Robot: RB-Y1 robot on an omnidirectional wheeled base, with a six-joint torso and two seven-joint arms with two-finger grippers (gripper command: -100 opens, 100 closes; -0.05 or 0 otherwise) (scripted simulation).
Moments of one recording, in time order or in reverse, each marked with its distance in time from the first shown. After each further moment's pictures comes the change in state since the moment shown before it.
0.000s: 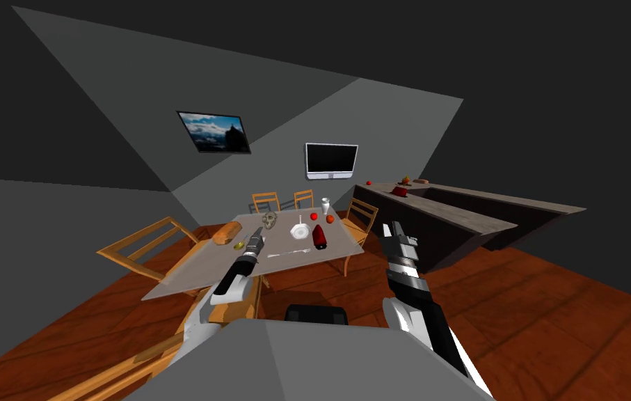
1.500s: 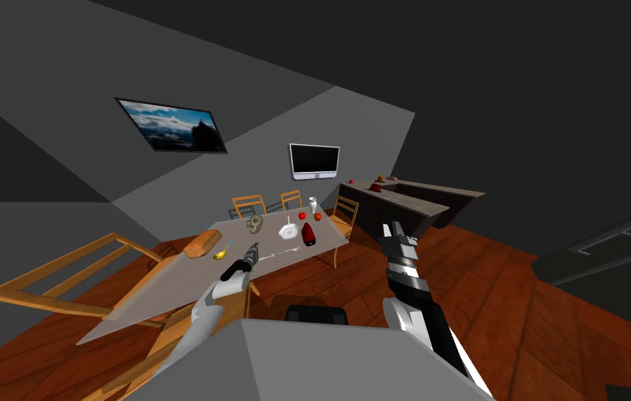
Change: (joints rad) left arm -0.164 0.055 0.091 0.374 0.086 0.342 0.034; right arm 0.000 0.000 0.000 0.000 0.000 0.000 0.000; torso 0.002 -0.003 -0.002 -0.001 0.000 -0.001
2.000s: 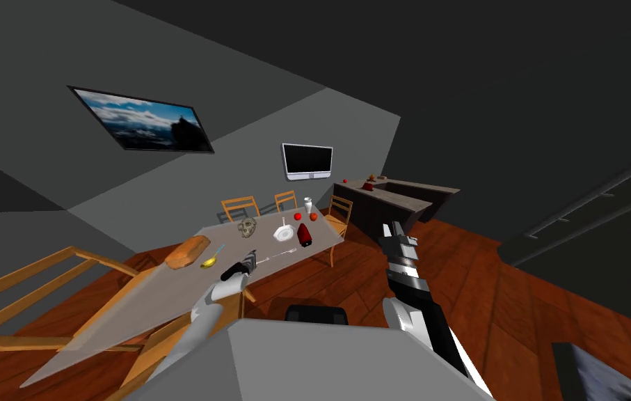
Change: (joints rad) left arm -0.042 0.021 0.017 0.141 0.028 0.088 0.019; right arm 0.000 0.000 0.000 0.000 0.000 0.000 0.000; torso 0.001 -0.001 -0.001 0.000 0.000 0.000
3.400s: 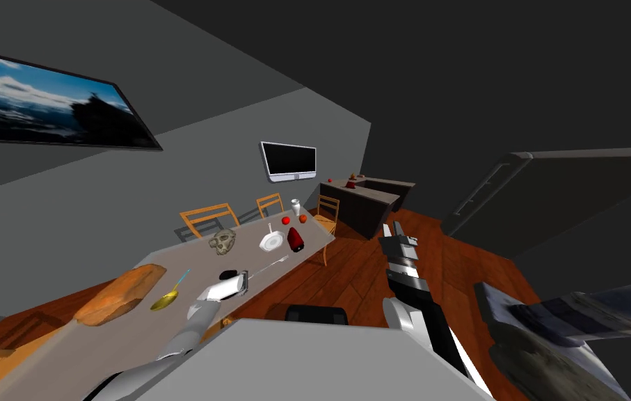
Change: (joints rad) left arm -0.130 0.074 0.033 0.372 0.048 0.252 0.074; right arm 0.000 0.000 0.000 0.000 0.000 0.000 0.000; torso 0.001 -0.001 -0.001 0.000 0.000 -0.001
